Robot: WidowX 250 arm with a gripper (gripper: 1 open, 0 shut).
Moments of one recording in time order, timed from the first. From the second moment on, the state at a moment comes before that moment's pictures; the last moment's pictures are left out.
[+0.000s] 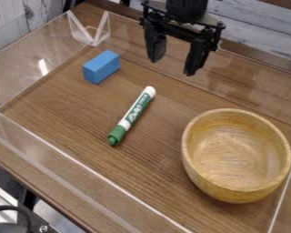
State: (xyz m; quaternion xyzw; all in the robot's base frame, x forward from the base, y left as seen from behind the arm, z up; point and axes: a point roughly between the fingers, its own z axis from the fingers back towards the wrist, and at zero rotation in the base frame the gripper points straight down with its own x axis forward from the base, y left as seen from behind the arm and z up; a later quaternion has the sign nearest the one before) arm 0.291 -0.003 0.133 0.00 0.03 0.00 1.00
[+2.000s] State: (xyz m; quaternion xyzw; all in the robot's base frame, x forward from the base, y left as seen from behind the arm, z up) arm 0.306 0.144 0.068 0.02 0.02 -0.01 1.00
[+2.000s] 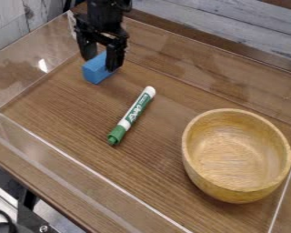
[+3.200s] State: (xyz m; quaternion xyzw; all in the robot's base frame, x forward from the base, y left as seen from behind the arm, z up) arm 0.315 0.159 0.056 0.00 0.01 -0.01 1.00
